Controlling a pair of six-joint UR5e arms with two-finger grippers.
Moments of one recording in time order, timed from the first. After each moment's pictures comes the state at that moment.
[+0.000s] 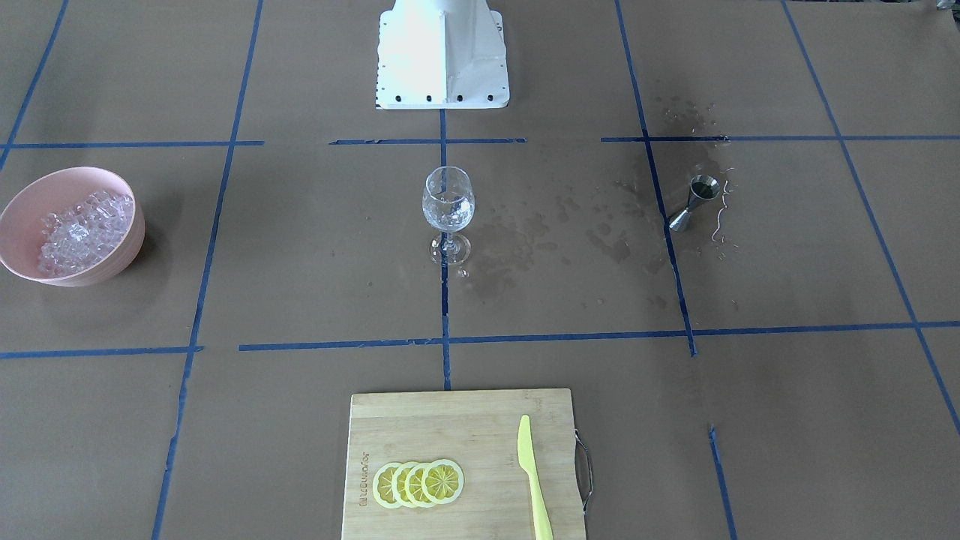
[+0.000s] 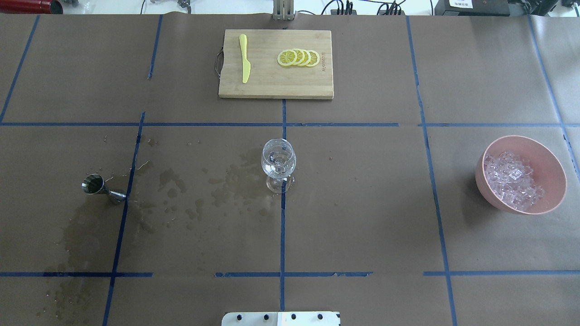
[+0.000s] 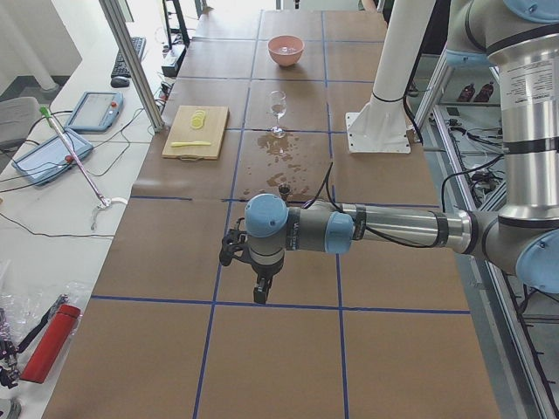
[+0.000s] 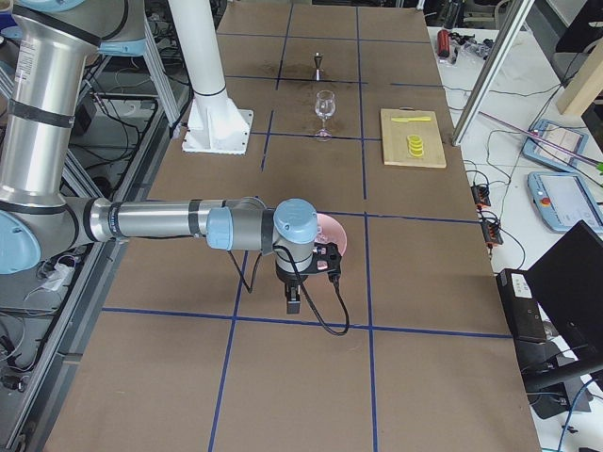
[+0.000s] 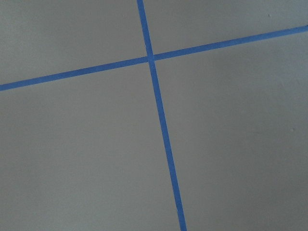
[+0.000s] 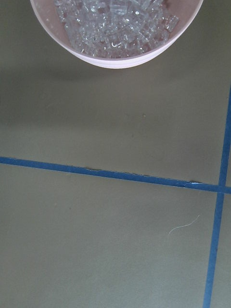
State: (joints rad) left arm -1.56 -1.39 -1.81 -1.58 -2.36 0.13; right arm 1.51 -1.85 1.91 -1.64 2.33 -0.07
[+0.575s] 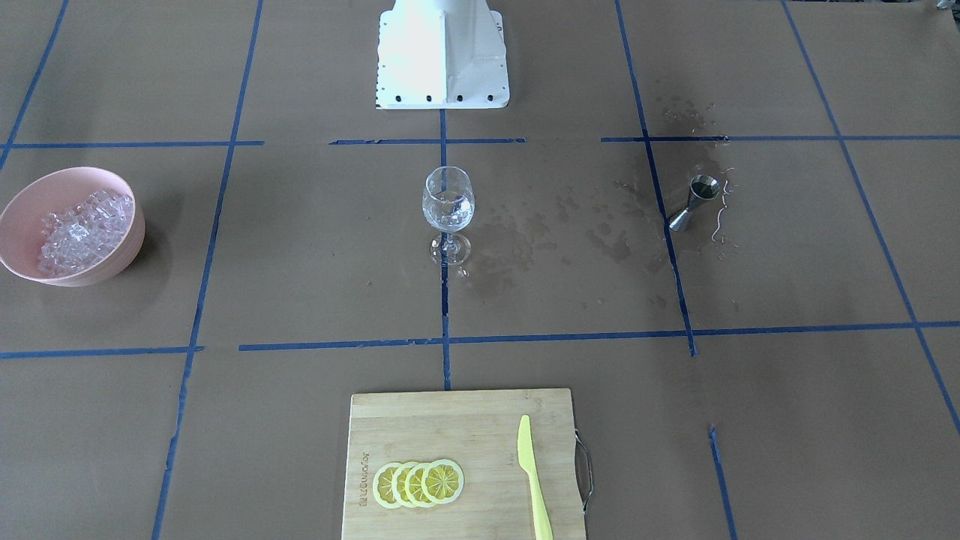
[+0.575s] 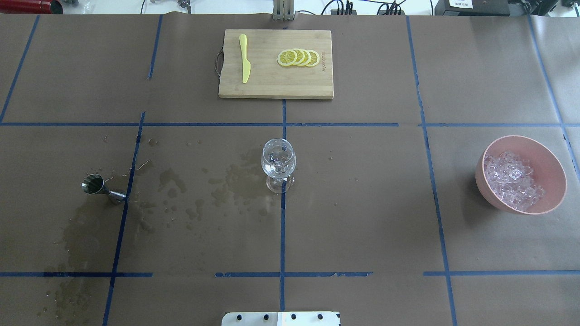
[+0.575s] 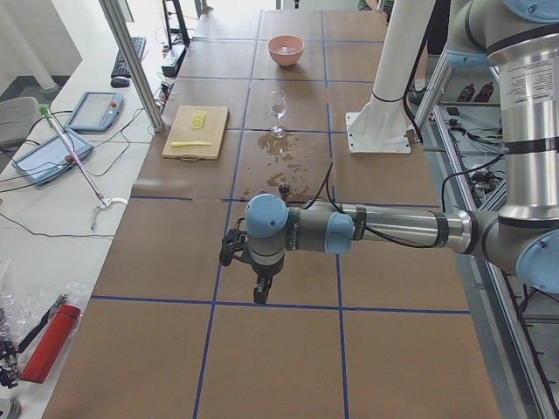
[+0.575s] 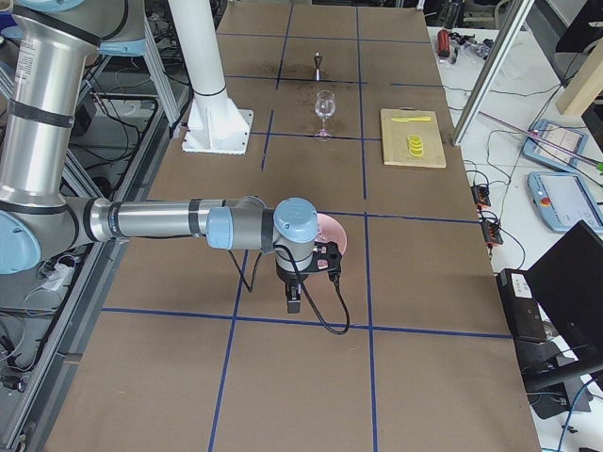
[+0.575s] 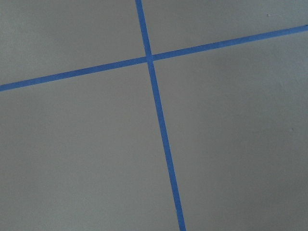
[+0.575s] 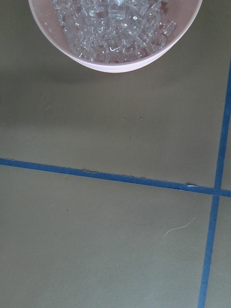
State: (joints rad) left arm -1.56 -1.39 -1.81 -1.59 -2.36 0.13; right arm 1.51 -1.85 1.92 -1.63 2.33 -0.07
